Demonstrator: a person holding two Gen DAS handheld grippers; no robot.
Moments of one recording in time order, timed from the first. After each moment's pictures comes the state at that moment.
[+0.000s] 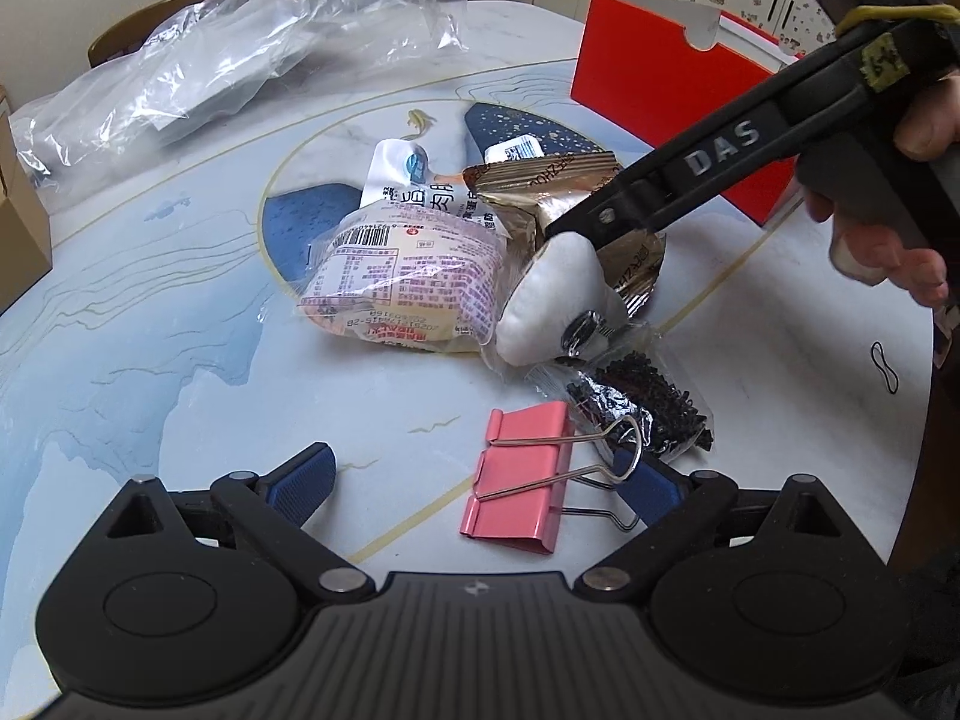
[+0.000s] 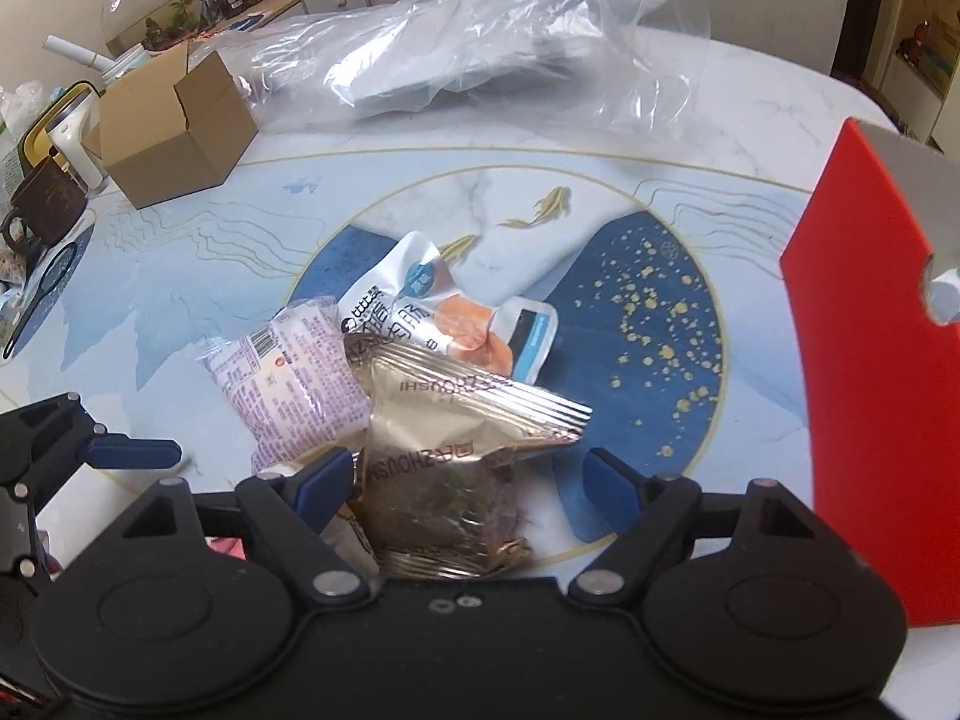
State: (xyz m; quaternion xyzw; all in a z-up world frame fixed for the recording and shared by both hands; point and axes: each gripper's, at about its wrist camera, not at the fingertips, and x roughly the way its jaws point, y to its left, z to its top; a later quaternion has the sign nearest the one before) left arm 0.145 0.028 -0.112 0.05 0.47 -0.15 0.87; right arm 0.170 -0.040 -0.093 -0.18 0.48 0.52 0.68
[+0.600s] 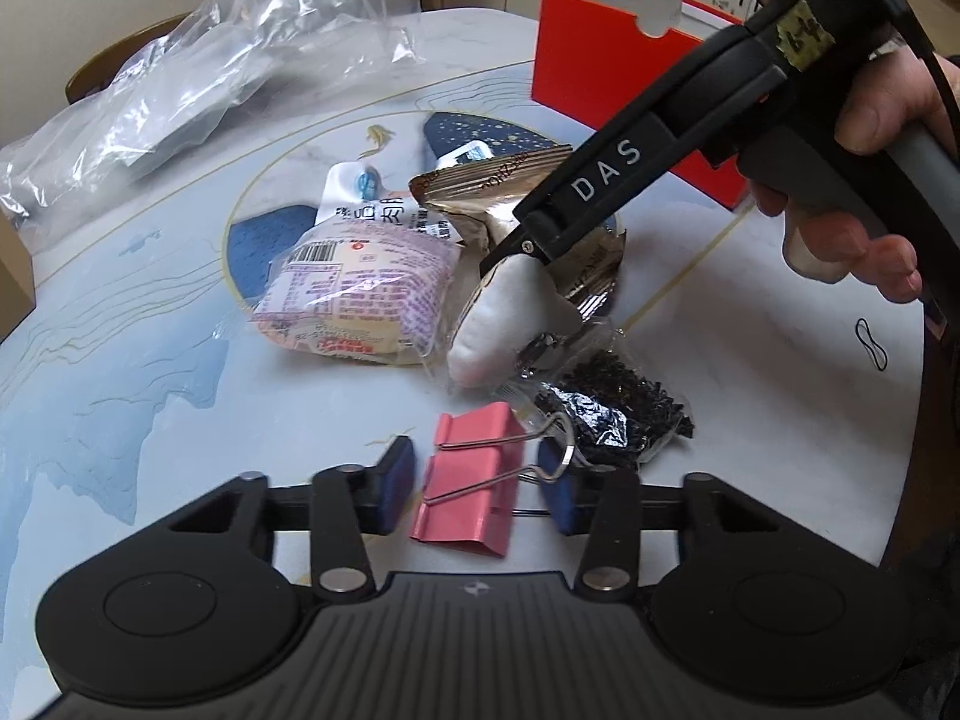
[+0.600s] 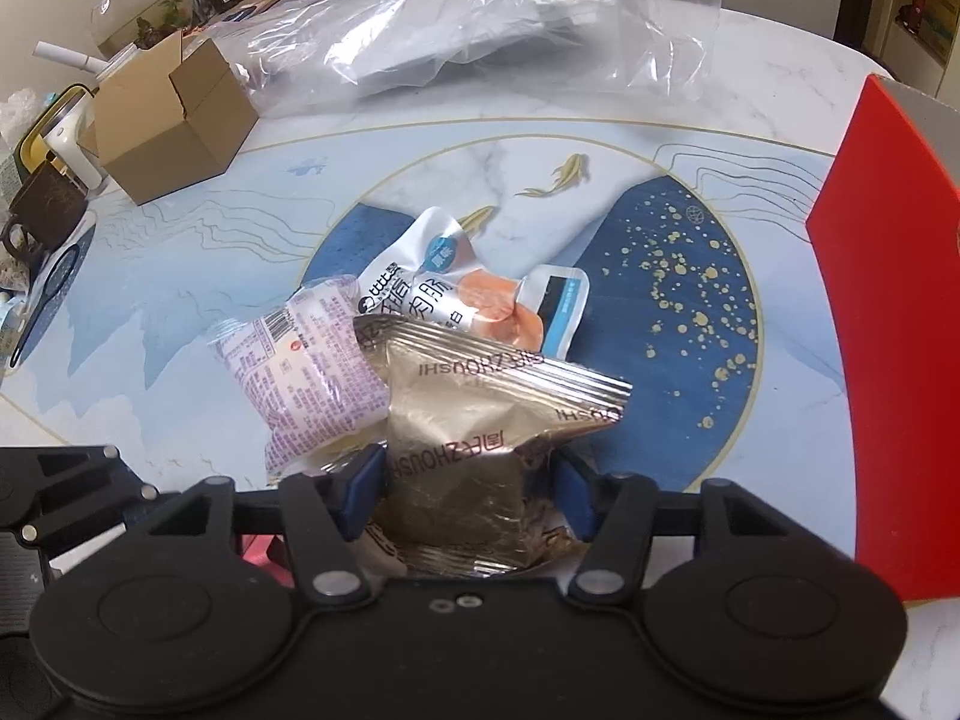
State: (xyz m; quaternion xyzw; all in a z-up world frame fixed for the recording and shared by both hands) left arm 0.139 0.009 -0.111 0.08 0.46 -0.17 0.87; right arm 0.165 -0.037 -0.102 -0.16 0.51 0.52 0.67
